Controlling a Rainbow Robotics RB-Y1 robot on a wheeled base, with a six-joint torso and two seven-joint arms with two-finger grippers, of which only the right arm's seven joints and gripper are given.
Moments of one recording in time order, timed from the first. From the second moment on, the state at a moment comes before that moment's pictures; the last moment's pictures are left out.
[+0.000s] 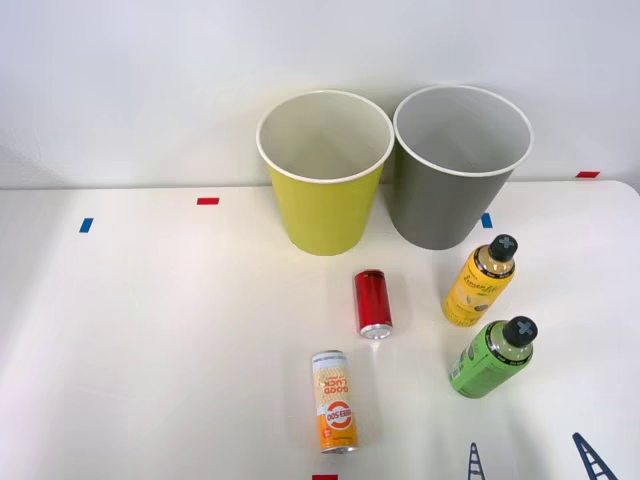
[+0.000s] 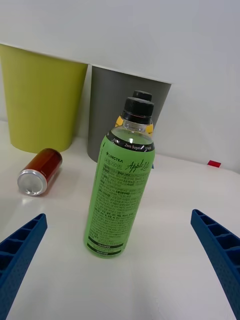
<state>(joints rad) 1.06 -0.12 0.25 -1.90 0.13 -0.83 1.68</state>
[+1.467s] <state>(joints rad) 1.06 -0.12 0.25 -1.90 0.13 -0.83 1.68</state>
